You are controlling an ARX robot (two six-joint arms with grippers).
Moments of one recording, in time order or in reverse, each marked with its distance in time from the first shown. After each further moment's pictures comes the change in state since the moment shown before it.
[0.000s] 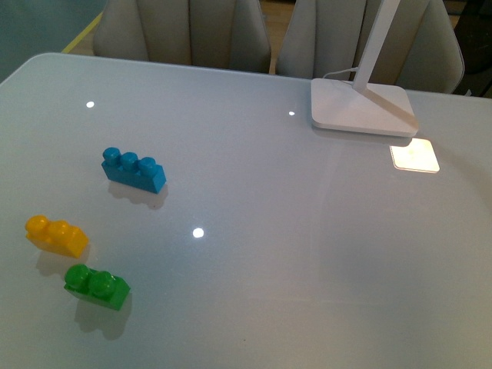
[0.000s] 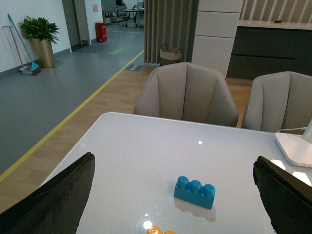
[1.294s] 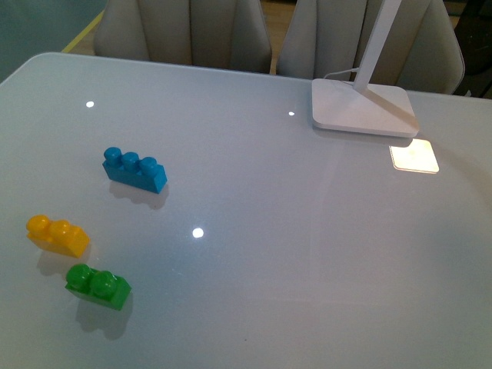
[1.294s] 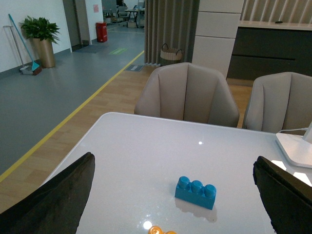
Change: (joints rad) left arm 0.000 0.000 0.000 0.000 0.000 0.000; right arm -0.690 1.130 0.246 0.472 -0.328 -0.113
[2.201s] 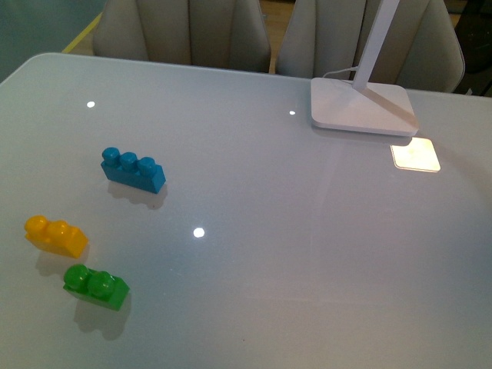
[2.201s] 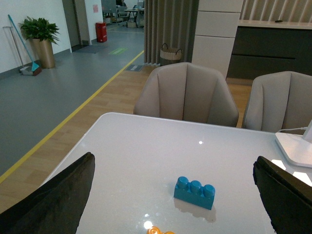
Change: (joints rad) left arm 0.000 0.000 0.000 0.000 0.000 0.000; right arm -0.134 1.145 0.639 0.098 0.098 -0.377
